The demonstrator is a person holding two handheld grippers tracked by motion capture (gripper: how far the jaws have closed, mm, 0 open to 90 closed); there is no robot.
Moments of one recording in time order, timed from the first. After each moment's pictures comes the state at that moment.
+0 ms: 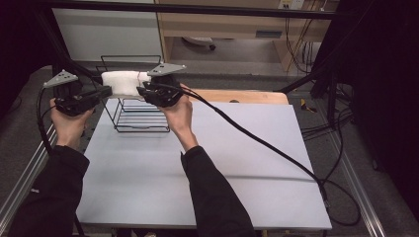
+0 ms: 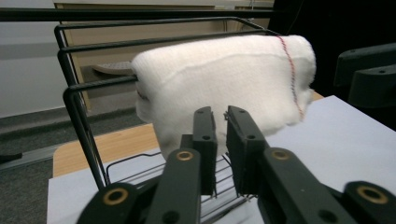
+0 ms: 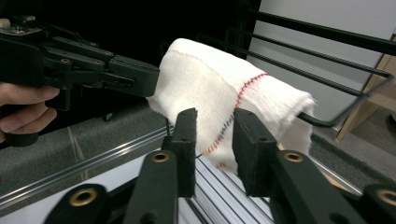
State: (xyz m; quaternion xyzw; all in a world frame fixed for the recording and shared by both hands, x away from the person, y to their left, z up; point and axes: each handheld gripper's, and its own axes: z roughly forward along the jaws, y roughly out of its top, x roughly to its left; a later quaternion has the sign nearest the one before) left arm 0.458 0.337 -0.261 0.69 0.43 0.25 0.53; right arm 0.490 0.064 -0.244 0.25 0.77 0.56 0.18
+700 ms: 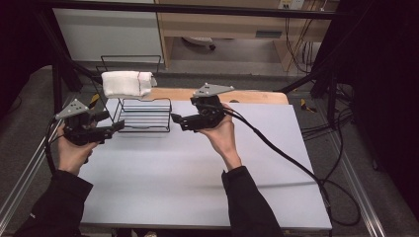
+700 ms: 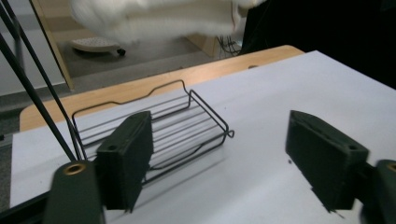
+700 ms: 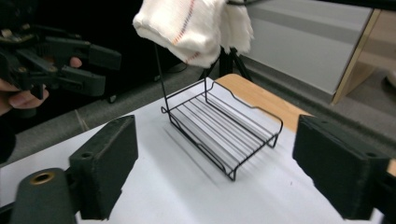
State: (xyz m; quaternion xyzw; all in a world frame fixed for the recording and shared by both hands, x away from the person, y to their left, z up) left arm 0.416 0.322 -0.314 0.73 0.41 0.23 0.50; right arm 0.450 -0.040 -0.272 0.29 0.78 0.54 0.15
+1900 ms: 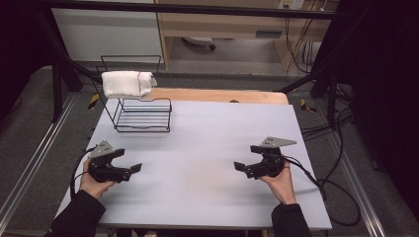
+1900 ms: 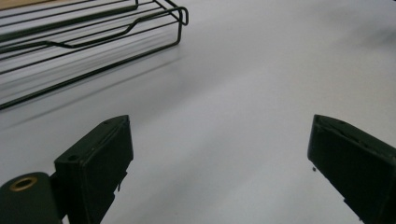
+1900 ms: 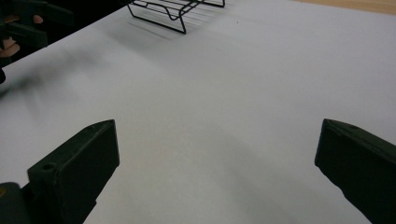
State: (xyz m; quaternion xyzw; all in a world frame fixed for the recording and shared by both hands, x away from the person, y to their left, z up) left arm 0.378 0.296 -0.417 0.79 0.39 0.16 0.45; right arm 0.396 -0.210 -0.407 0.37 0.78 0.50 0.09
